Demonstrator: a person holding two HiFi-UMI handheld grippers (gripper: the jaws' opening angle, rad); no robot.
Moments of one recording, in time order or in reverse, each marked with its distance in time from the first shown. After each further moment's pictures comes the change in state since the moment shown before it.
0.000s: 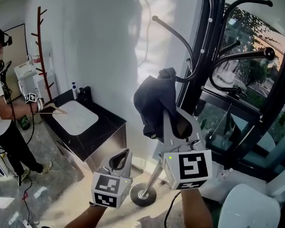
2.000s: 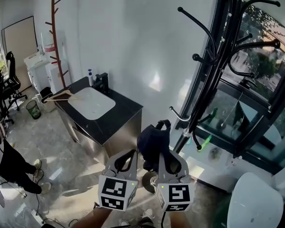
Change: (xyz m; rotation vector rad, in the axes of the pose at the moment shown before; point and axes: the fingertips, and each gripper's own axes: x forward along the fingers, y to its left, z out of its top) left arm -0.106 0.018 -0.034 -0.022 0.046 0.046; right arm -0.115 0.141 -0.123 0.202 0.281 0.005
